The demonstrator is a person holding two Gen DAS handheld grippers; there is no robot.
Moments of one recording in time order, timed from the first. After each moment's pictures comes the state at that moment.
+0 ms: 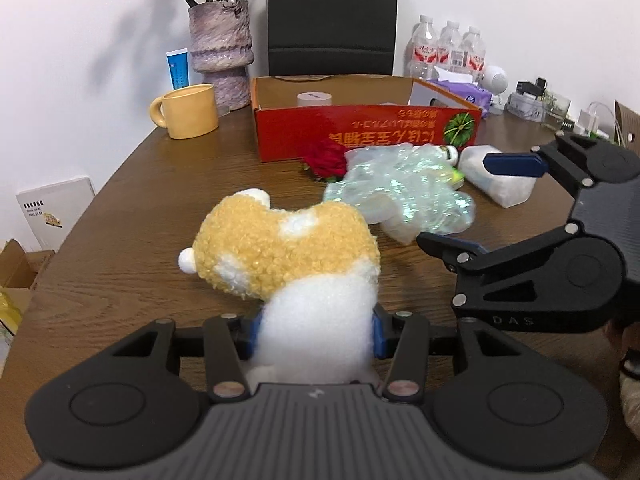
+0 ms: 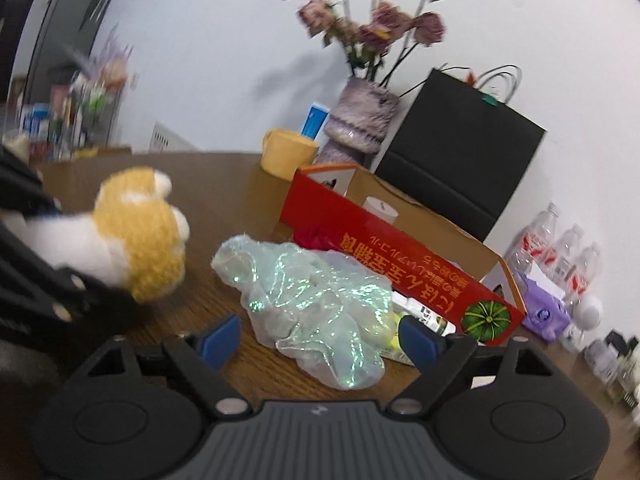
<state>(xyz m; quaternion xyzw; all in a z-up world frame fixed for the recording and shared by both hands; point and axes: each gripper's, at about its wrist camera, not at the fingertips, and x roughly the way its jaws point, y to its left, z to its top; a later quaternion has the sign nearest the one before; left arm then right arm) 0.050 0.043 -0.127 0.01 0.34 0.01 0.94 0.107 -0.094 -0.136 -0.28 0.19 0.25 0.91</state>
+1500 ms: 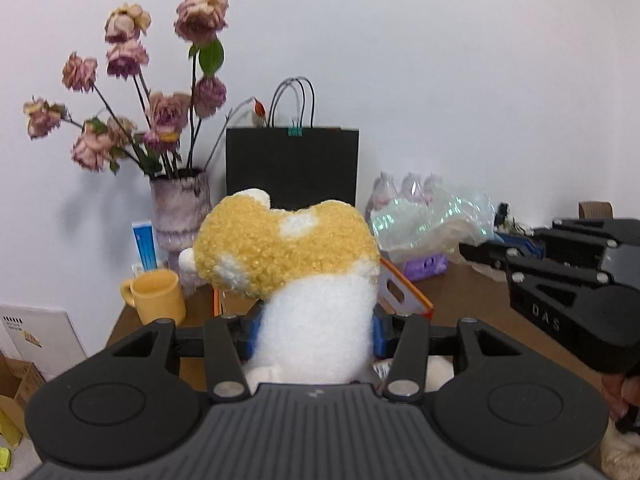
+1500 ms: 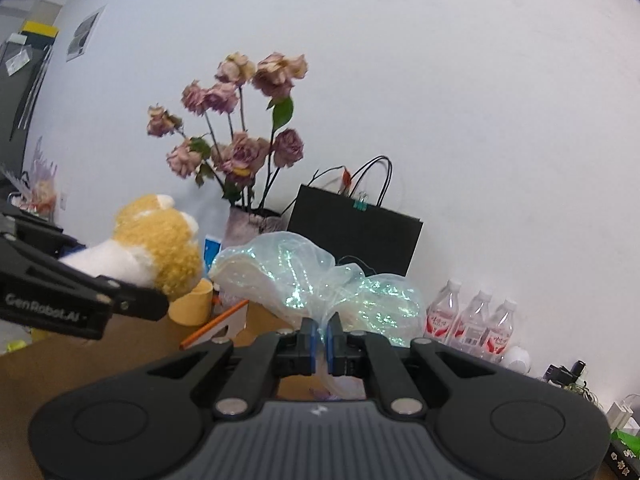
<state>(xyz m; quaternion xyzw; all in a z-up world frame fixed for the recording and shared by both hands) 0.118 0.009 0.056 0.00 0.19 -0.04 0.98 0.138 -0.168 0.051 -0.15 0.09 0.19 0.97</state>
